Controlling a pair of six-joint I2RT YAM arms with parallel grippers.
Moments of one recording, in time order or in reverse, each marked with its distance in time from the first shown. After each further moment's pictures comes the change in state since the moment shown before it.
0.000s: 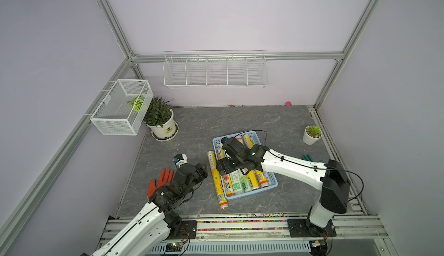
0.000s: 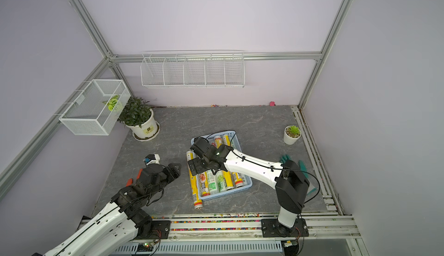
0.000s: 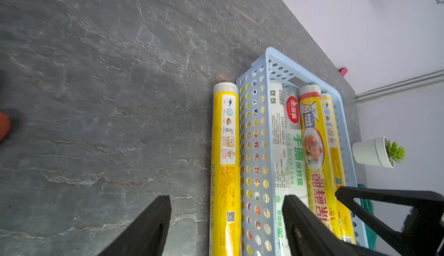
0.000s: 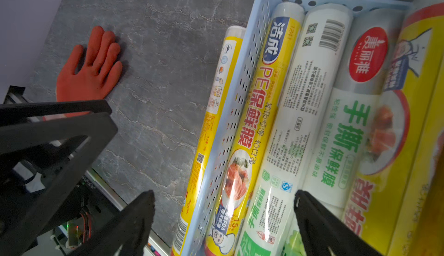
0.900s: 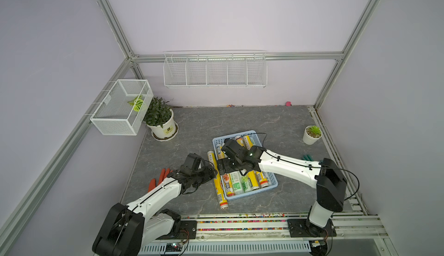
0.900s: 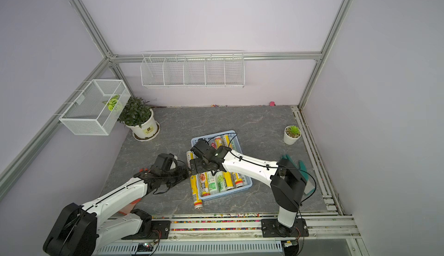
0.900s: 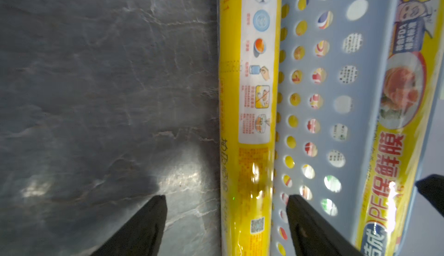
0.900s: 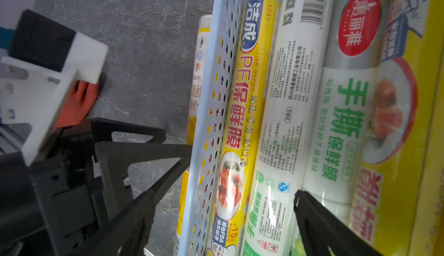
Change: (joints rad) left arm 0.163 0.505 0.039 0.159 0.458 0.178; right arm -0.015 0.020 -0.029 0.017 0.016 0.123
